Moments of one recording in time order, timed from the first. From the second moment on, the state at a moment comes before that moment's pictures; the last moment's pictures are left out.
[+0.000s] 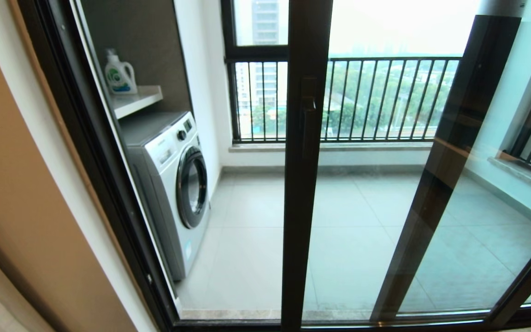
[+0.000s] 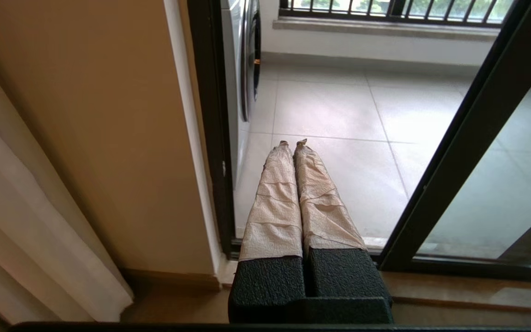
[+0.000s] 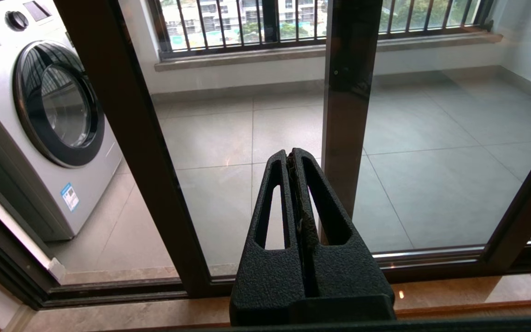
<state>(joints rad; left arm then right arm) 0.00 0.00 -0.06 0.11 0.03 -0.03 0.00 0.00 0.00 -0.03 -0.01 0.03</state>
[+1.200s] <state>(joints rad) 0.00 0.00 -0.04 0.11 0.00 0.00 0.01 0.08 -0.17 -0.04 0.01 0.05</state>
